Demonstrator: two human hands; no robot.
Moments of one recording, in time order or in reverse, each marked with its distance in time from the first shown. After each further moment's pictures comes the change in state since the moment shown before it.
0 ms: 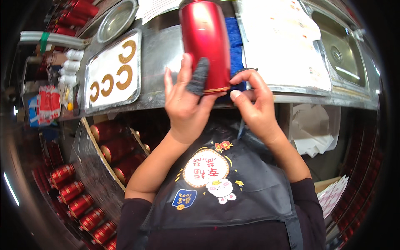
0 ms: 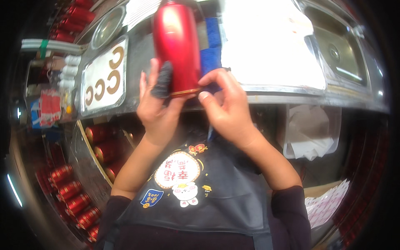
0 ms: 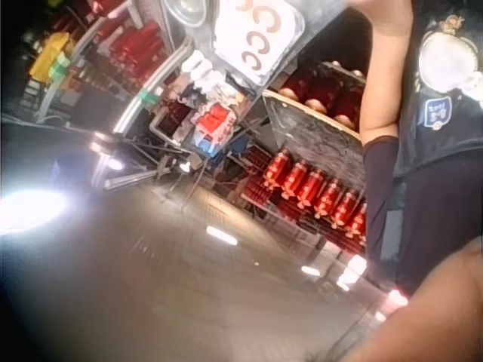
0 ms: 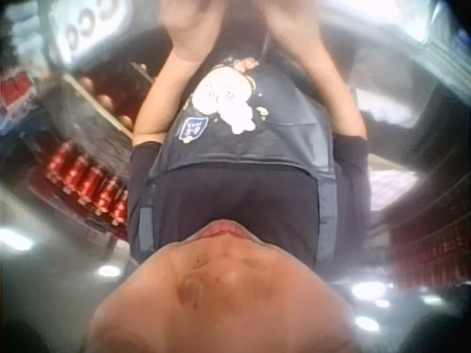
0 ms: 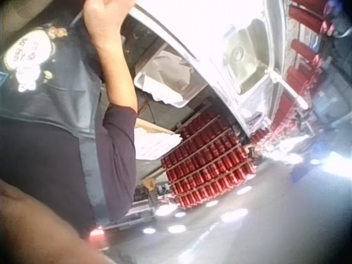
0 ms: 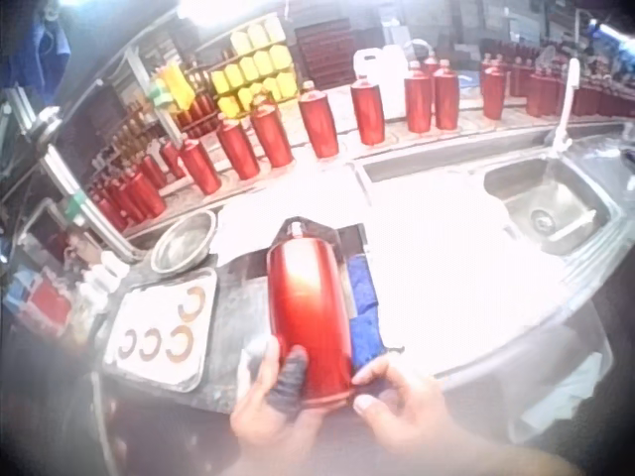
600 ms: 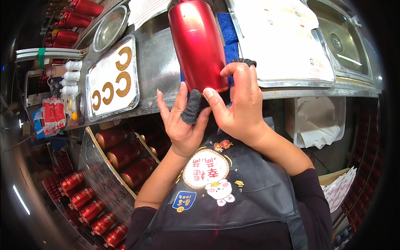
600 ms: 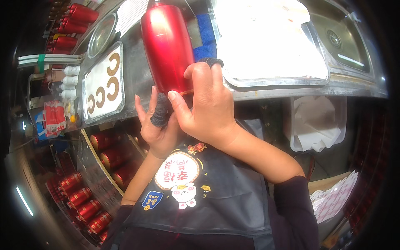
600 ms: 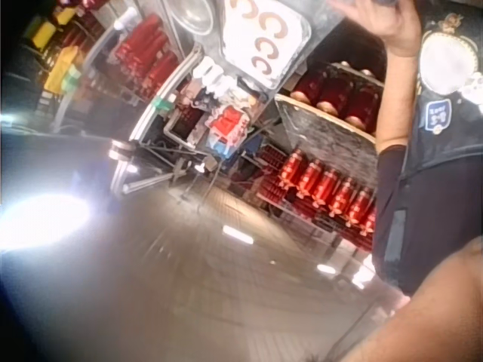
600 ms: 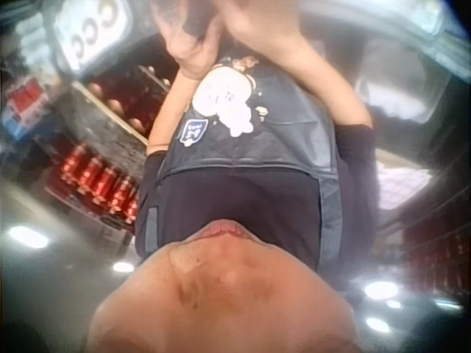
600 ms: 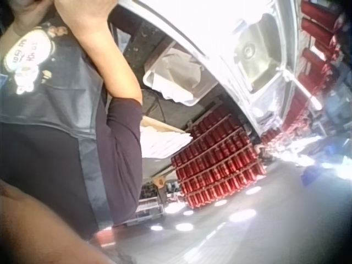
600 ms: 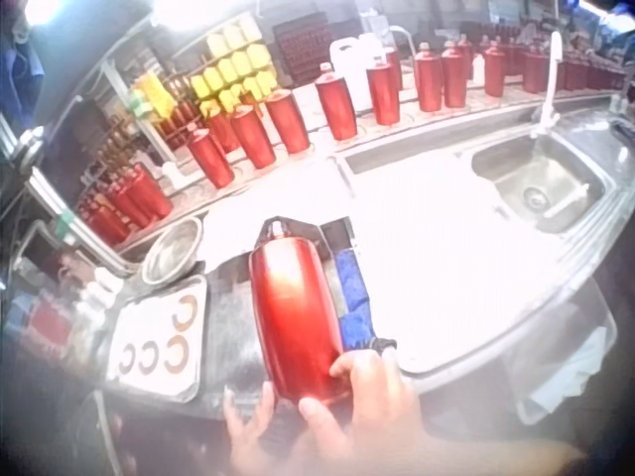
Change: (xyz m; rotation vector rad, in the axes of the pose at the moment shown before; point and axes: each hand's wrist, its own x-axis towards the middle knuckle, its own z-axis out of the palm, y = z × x) left_hand -0.047 -0.012 -0.011 0.010 -0.064 0.023; right_hand 0.004 0.000 0.036 -0.397 0.224 -0.352
